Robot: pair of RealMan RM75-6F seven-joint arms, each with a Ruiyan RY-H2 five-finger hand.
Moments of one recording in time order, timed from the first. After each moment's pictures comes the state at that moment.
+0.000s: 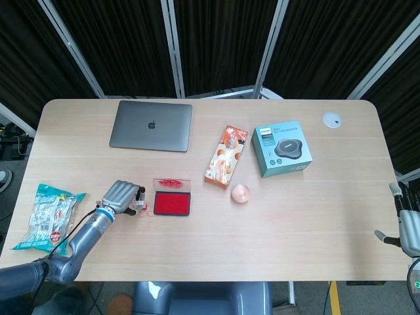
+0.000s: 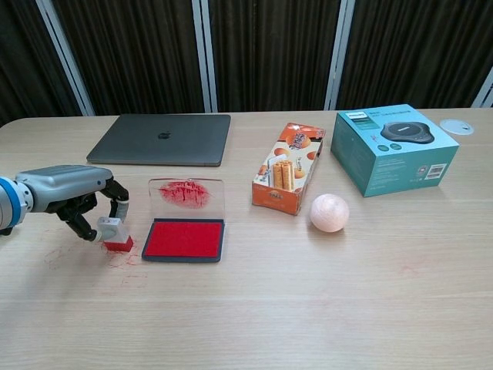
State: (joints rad) left arm -0.71 -1.53 -0.03 -1.34 1.11 0.81 0.23; right arm 0.10 -1.10 0.12 -1.53 -1.28 1.35 -0.10
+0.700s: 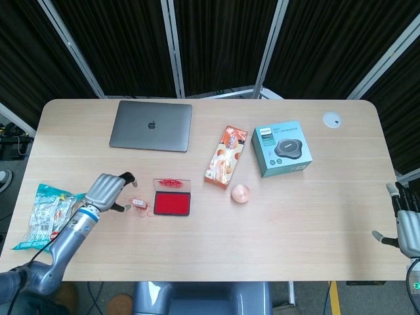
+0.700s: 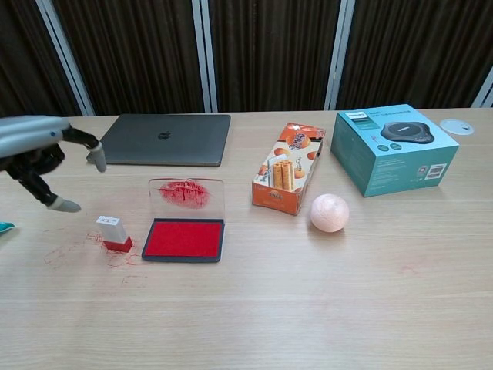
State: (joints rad) left arm -0.62 -1.35 -0.04 -1.54 1.23 1.02 0.19; right arm 0.10 -1.10 0.11 -1.55 -1.30 1.36 -0.09
